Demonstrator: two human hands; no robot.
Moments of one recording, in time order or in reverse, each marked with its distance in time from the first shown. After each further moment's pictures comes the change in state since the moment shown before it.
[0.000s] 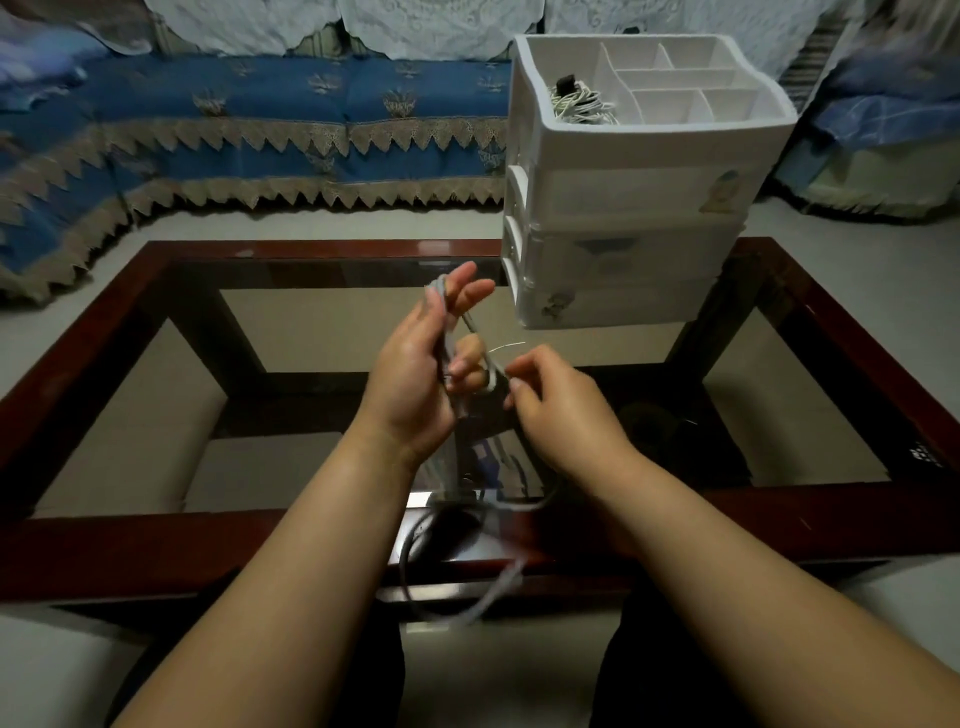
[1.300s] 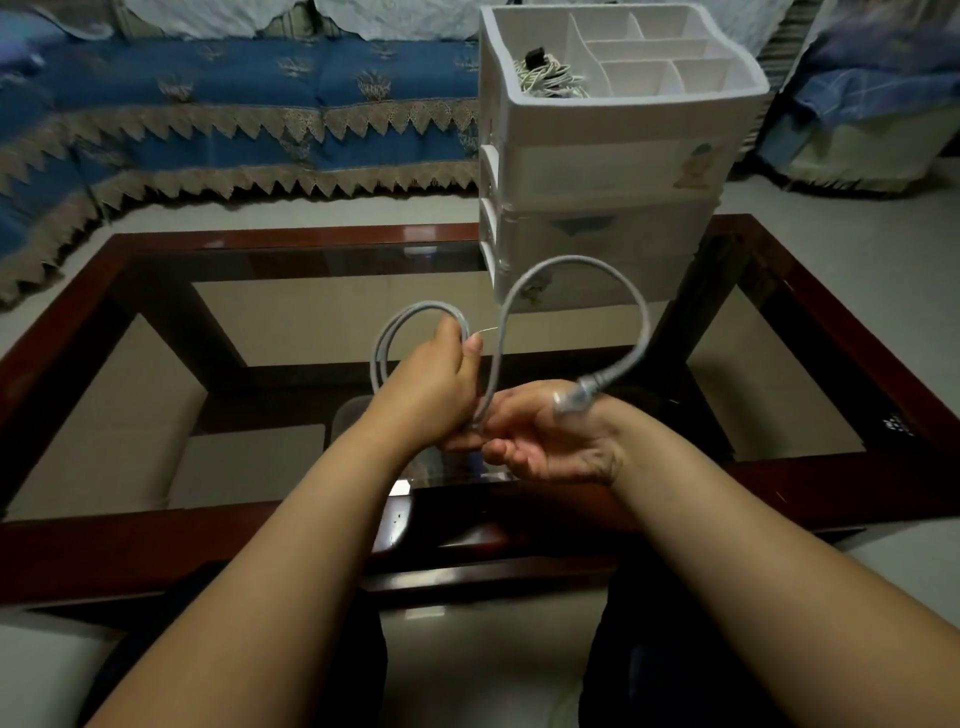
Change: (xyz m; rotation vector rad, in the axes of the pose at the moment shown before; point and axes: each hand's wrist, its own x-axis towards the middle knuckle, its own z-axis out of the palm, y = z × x) left_hand 0.007 -0.025 0.005 1.514 0.021 -0.052; right_hand -0.004 0.010 -0.022 1.068 -0.831 0.602
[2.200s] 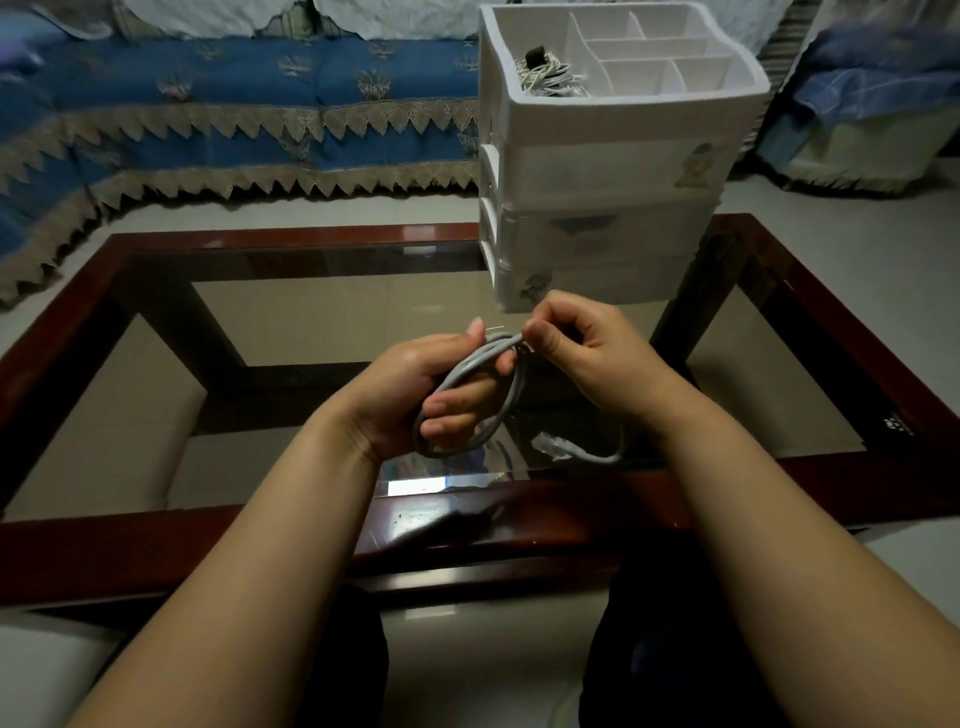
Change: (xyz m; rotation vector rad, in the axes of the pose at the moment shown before) left_hand -0.003 -0.013 -0.024 -1.351 -0.914 0.015; right_hand -0.020 -0.028 -0.022 -1.020 0.453 -0.861
